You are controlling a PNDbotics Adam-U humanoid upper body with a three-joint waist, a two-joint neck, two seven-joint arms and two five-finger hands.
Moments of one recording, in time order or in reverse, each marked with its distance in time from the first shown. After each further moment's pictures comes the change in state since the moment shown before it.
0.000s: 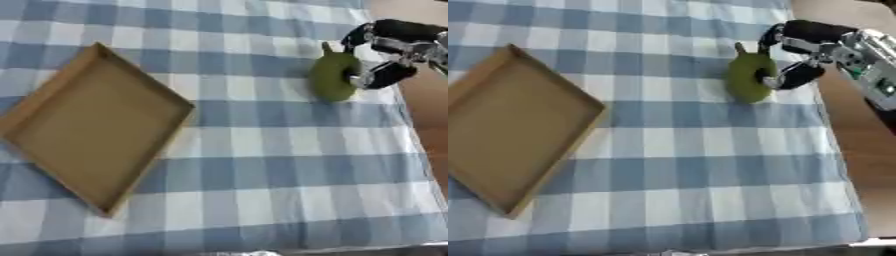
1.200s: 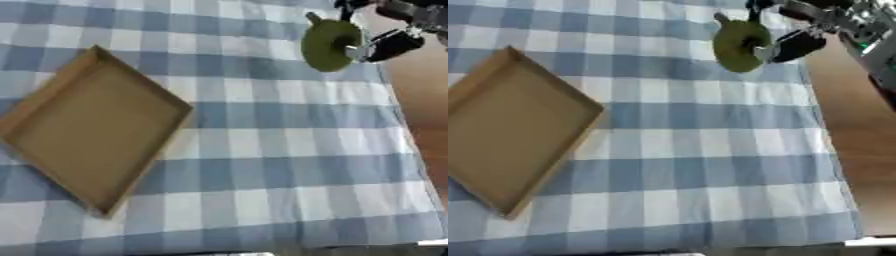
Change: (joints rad) left arm -0.004 0.001 -0.006 0.000 0.000 0.003 -0.002; right arm -0.064 -0.028 -0.053 -0.160 -0.101 -0.008 -0.029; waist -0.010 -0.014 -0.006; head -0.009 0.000
